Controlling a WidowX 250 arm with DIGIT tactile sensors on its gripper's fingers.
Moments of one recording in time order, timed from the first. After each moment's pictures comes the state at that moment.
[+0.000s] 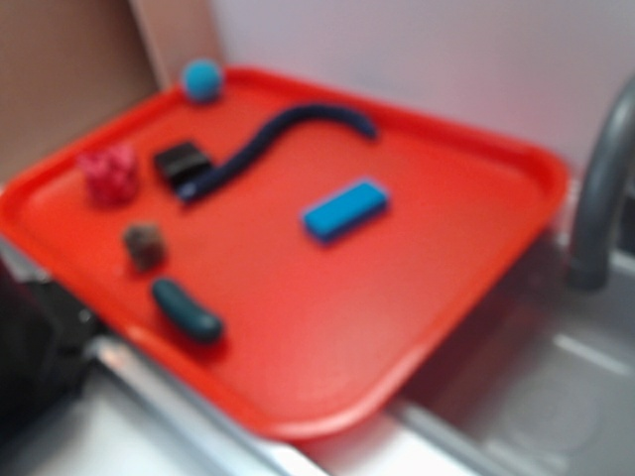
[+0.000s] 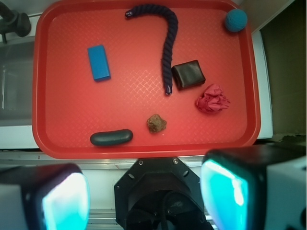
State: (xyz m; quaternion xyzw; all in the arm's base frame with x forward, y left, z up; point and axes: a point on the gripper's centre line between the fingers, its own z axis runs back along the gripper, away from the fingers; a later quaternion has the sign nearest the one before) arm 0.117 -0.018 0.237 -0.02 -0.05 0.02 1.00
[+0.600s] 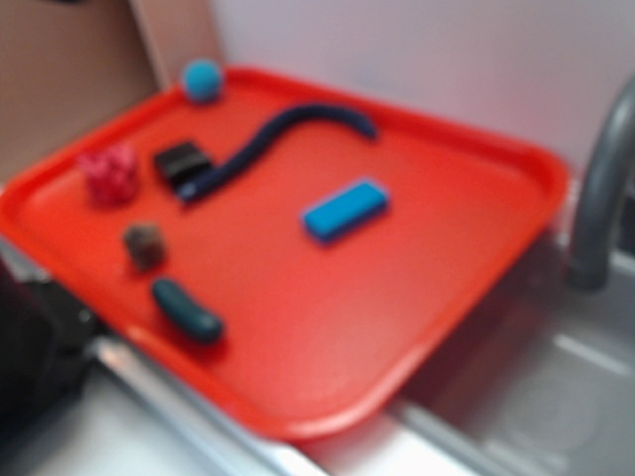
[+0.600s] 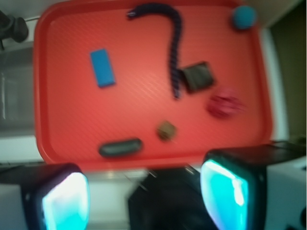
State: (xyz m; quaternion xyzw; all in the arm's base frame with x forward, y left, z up) arm 0.153 -0.062 0.200 -0.04 -0.01 0.00 1.00
